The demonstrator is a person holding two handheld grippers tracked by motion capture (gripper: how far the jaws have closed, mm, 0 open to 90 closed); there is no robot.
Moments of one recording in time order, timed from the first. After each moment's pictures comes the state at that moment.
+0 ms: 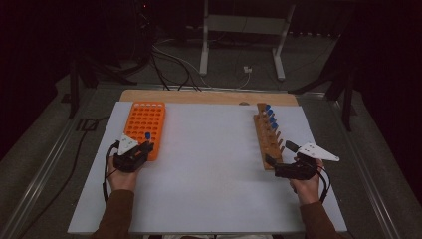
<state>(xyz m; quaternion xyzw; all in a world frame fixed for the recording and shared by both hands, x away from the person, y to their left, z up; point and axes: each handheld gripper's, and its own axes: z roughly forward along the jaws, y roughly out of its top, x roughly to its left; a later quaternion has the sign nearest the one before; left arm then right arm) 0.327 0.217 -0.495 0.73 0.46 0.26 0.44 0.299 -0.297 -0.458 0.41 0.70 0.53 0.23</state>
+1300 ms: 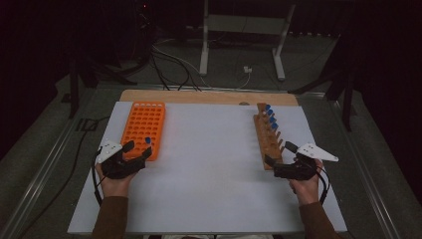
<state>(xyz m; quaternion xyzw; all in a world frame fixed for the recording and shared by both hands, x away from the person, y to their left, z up) 0.292 0.233 -0.471 0.66 0.50 0.25 0.51 0.298 -0.296 -0.458 0.42 0.70 0.53 0.23</state>
